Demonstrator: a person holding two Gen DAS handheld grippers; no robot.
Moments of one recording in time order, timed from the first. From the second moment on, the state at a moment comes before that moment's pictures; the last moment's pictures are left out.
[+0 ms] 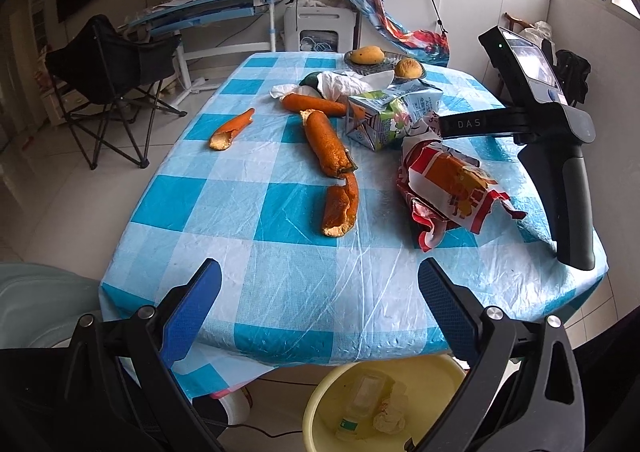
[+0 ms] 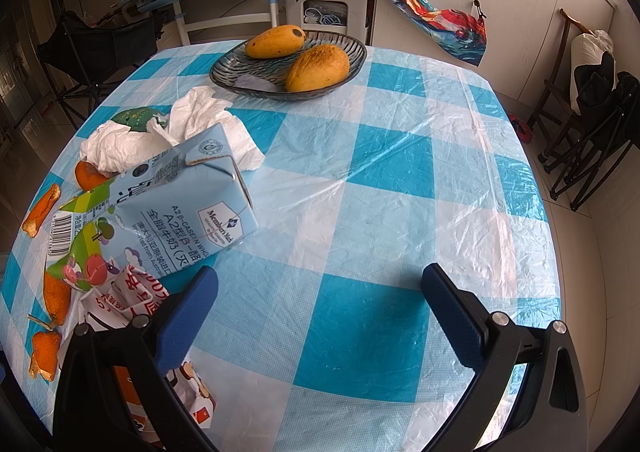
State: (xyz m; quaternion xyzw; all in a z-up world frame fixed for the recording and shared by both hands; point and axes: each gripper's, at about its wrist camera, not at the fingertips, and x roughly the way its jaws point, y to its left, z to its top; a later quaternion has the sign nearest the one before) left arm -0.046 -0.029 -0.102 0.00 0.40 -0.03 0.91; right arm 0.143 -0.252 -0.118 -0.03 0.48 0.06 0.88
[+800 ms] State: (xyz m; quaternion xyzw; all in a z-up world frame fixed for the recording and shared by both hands) left arm -0.016 0.052 -0.086 -0.16 0.36 0.05 0.92; right arm 0.143 -0.252 -0.118 -0.03 0.48 0.06 0.88
